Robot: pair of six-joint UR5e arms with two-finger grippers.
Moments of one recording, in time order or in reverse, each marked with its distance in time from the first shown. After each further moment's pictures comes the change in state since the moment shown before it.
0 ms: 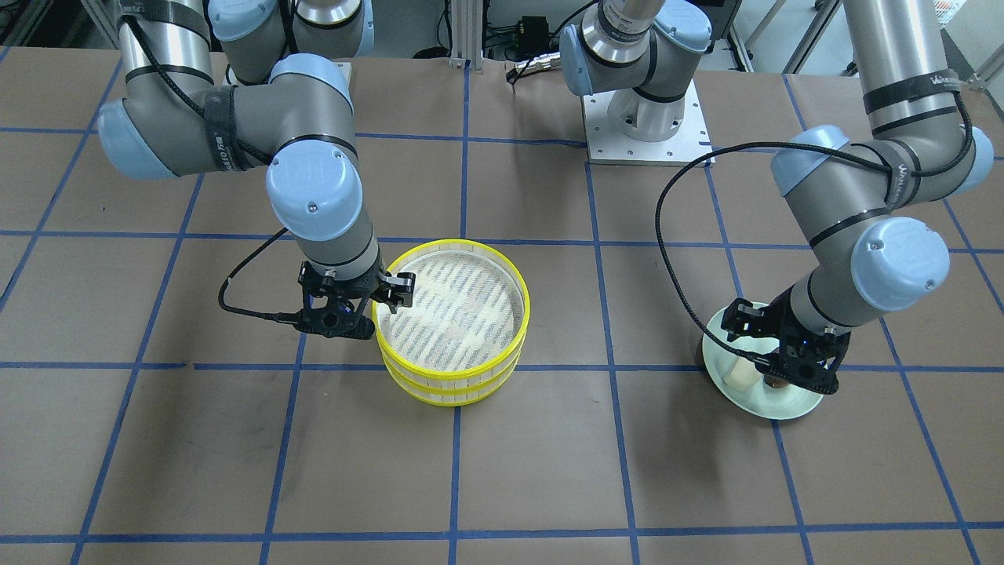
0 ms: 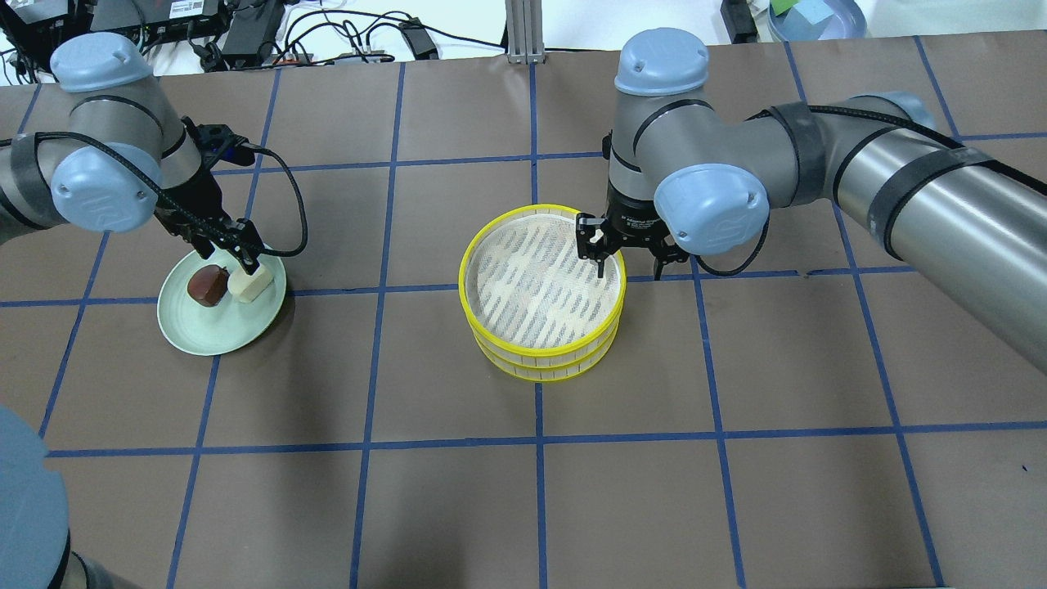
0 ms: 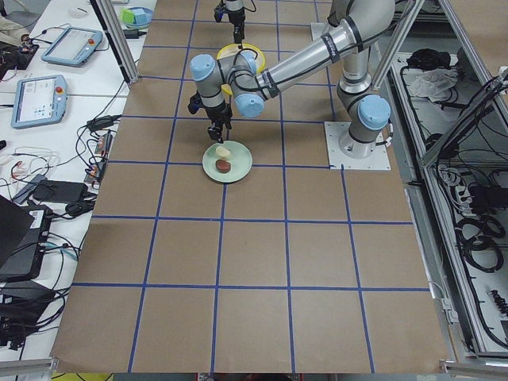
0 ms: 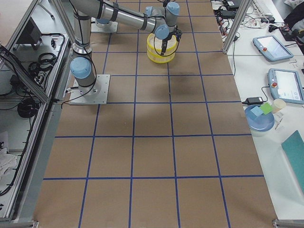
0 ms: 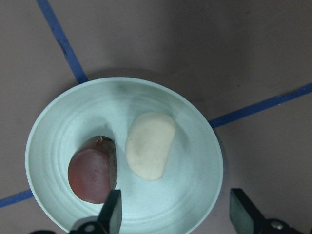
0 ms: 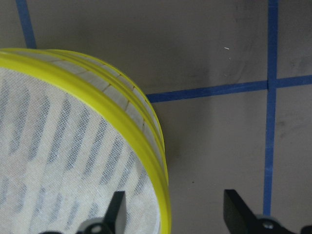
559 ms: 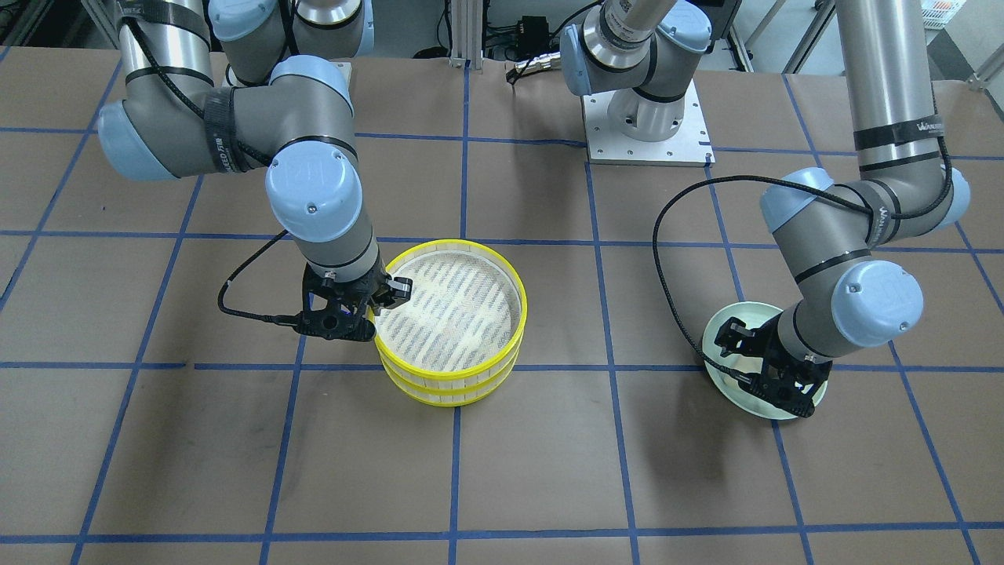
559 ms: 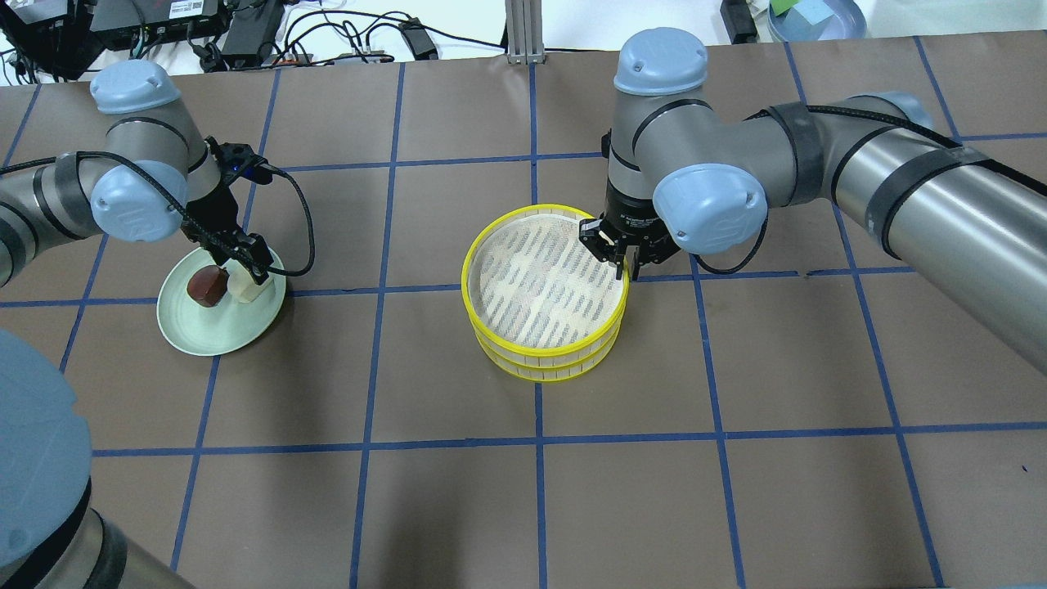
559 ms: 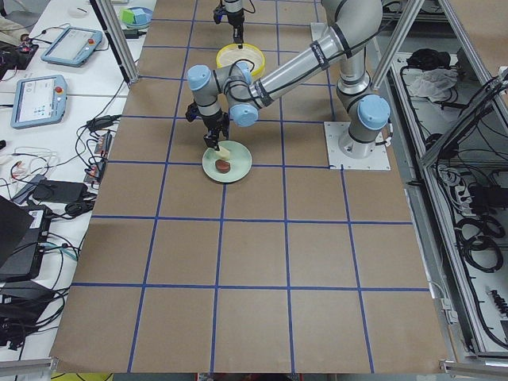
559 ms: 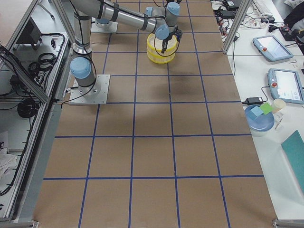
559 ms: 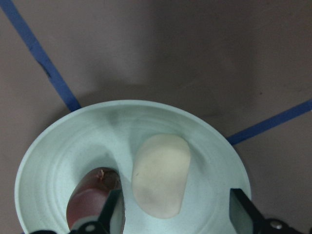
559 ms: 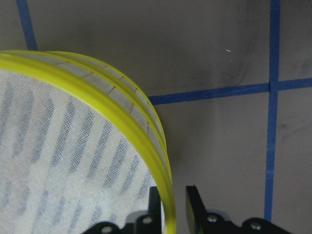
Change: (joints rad) left arm 0.001 -0.079 0.001 0.051 0.008 0.113; right arm -0.001 0.000 -0.006 -0.004 0.000 -0.005
